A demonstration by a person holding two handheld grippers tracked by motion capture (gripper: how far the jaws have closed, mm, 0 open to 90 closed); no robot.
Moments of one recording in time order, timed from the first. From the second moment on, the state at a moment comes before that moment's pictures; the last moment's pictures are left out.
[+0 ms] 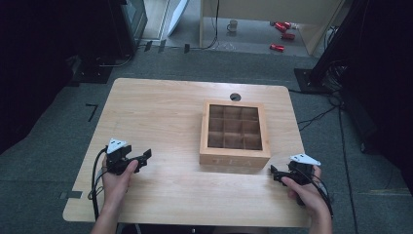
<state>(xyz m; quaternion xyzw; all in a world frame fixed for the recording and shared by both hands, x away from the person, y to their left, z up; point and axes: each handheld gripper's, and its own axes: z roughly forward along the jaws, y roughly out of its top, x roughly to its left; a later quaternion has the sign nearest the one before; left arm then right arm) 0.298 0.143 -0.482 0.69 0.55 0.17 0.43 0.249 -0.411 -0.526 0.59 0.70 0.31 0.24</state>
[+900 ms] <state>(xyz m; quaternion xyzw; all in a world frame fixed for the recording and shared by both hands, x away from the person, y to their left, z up) 0.303 0.029 -0.466 0.76 0.44 0.12 0.46 0.247 -0.409 -0.526 0.61 0.69 0.30 0.24</state>
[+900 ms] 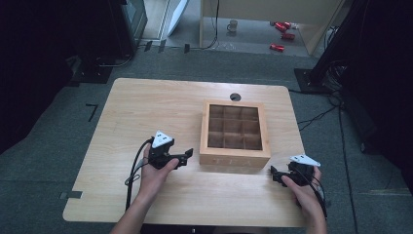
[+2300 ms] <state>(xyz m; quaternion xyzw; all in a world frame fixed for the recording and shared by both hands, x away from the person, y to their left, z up) 0.291 -0.005 -0.481 0.79 0.39 0.05 0.47 0.232 -0.377 -0.485 0.55 0.67 0.43 0.23</state>
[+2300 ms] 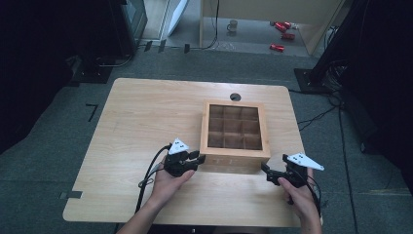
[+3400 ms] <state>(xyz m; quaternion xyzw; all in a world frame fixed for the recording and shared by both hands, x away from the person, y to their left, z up) 0.292 -0.005 -0.472 0.79 0.39 0.06 0.48 0.235 -0.362 -0.488 0.55 0.67 0.43 0.25</state>
